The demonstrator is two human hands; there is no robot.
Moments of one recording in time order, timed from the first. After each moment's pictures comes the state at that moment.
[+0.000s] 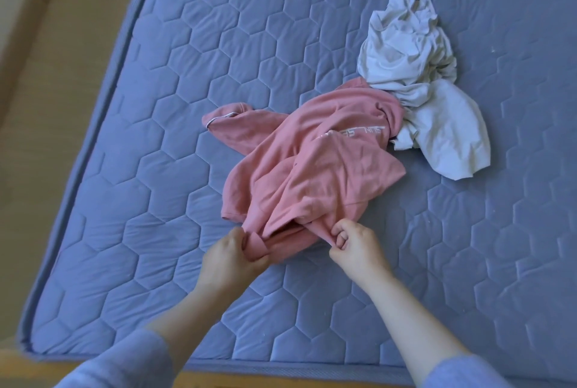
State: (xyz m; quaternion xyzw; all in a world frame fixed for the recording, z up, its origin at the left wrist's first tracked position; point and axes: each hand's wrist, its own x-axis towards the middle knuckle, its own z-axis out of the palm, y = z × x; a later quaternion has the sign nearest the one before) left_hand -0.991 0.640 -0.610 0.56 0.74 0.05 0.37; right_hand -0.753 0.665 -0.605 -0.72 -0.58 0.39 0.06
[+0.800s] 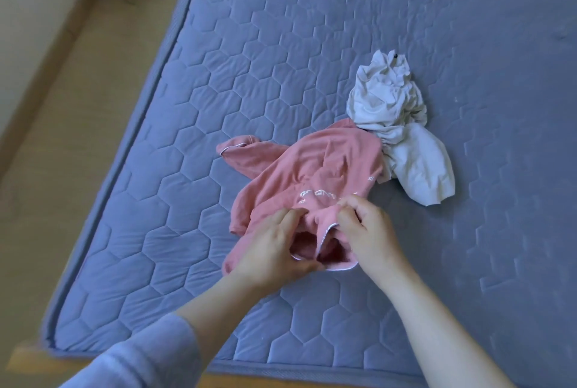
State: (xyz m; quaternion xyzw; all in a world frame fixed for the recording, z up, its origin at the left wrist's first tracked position) left_hand -0.957 0.671 -0.505 0.71 0.55 0.21 0.39; right_hand -0.788 0.693 -0.435 -0.67 -0.56 0.43 0.25
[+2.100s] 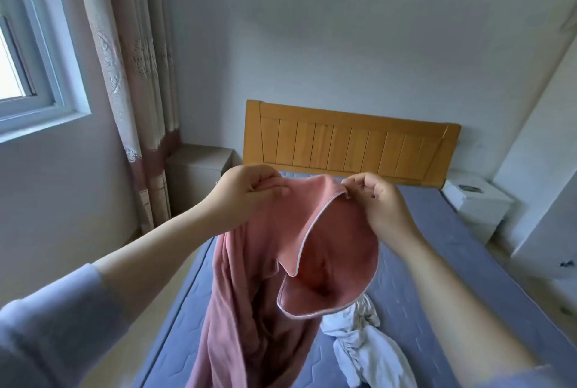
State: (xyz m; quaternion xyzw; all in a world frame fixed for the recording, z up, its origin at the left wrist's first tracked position) left_hand -1.027 0.783 0.033 0.76 0.43 0.44 0.23; right_hand -0.780 0.768 0.027 -0.49 -0.64 0.29 0.51
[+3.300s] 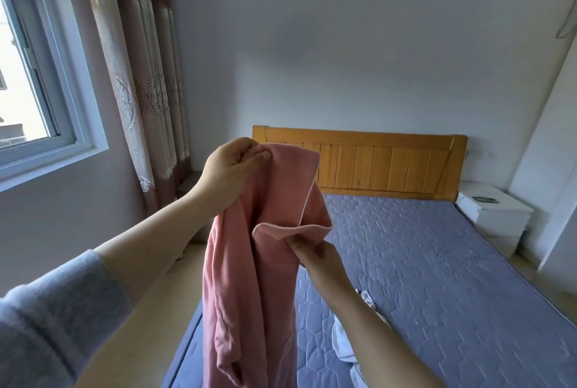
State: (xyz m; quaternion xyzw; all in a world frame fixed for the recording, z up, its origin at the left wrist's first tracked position) left_hand -1.025 0.789 0.092 0.67 0.44 0.56 0.19; right_hand -0.846 0.761 -0.043 -0.48 -0.58 0.42 0.51
